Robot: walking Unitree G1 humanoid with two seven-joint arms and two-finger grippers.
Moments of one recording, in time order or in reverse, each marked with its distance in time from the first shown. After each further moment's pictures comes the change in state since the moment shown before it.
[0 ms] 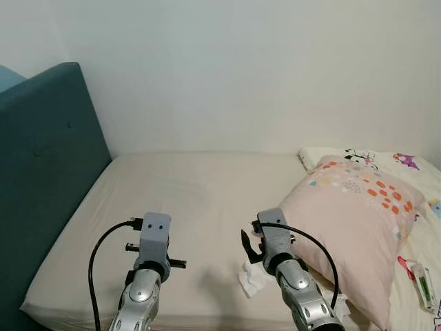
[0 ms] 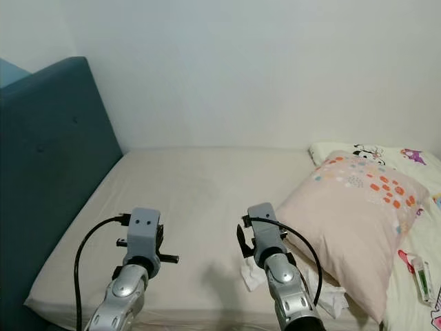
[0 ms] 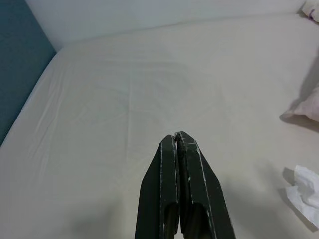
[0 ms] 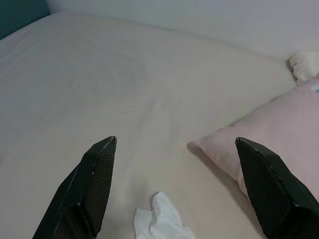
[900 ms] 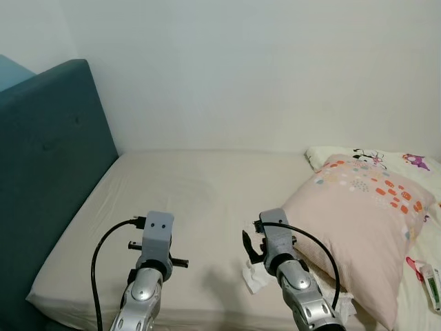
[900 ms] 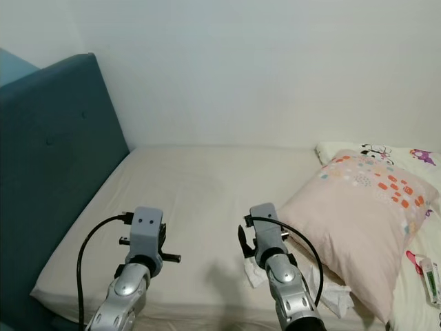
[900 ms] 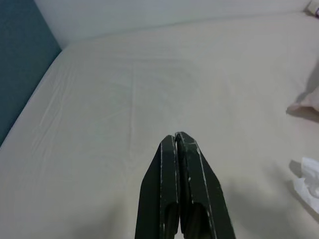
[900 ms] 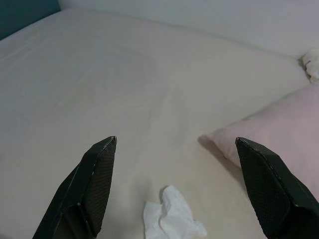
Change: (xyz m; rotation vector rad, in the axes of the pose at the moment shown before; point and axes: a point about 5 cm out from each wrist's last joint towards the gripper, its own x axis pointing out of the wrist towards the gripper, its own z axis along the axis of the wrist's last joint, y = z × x) left arm 0.001 -0.002 0.003 0.006 -0.009 -0.016; right arm 0.000 -0.001 -0.001 0.000 0.007 -0.002
